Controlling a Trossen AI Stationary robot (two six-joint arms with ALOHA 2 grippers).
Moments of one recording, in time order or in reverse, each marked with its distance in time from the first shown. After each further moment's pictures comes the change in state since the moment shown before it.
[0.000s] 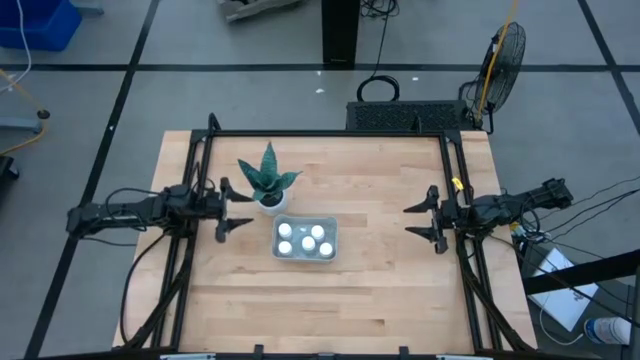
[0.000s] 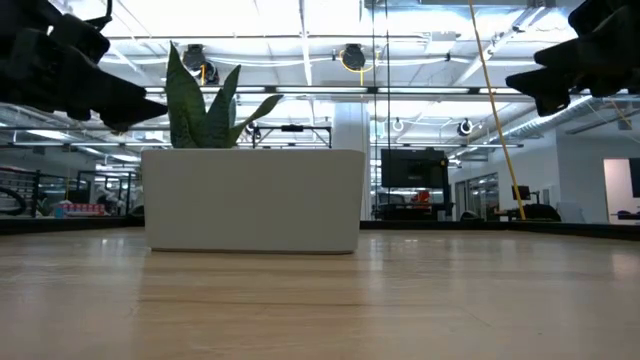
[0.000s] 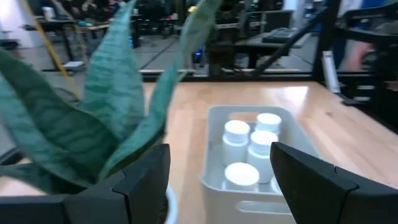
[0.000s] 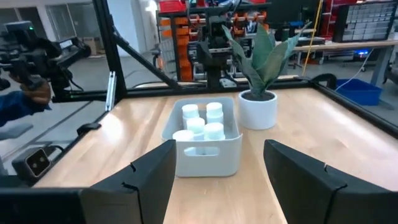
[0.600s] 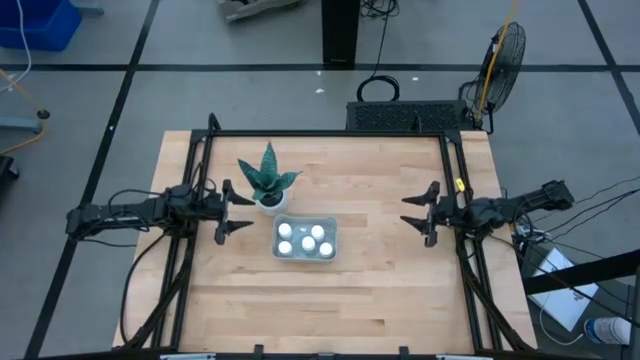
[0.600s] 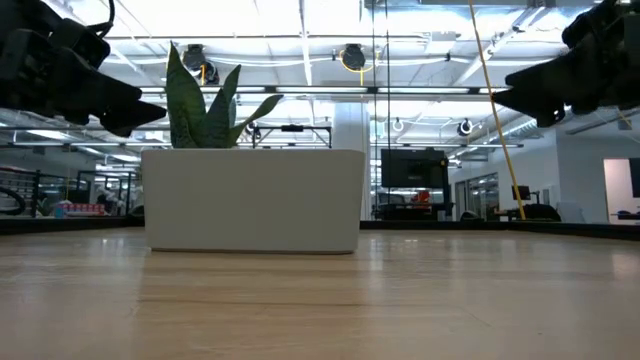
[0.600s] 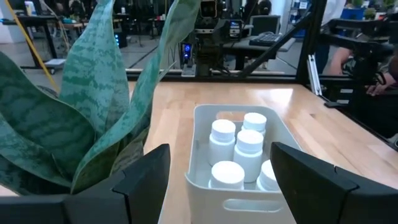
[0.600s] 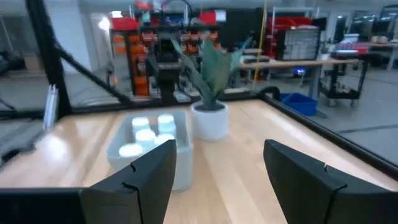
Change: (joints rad) left arm 0.024 0.002 -0.029 0.035 0.086 -0.033; right arm -0.018 0.001 -0.089 0.163 0.197 -0.060
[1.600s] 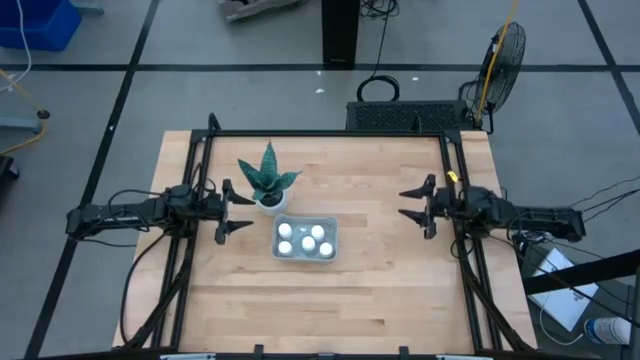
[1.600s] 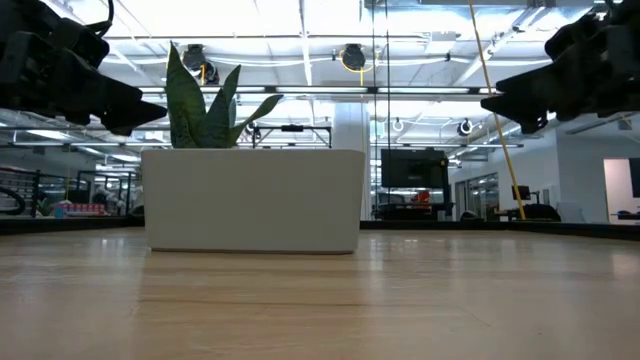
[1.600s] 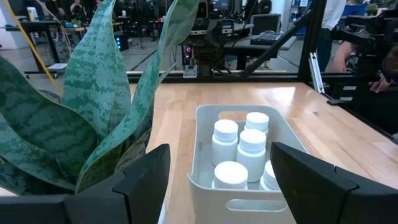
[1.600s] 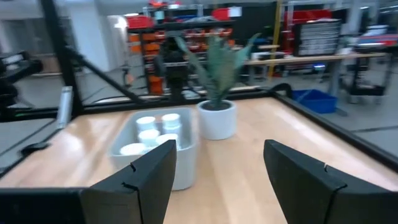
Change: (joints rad) left arm 0.000 0.000 -0.003 0.005 -0.005 0.025; right arm -0.385 -0.001 -0.005 0.010 -0.463 0.018
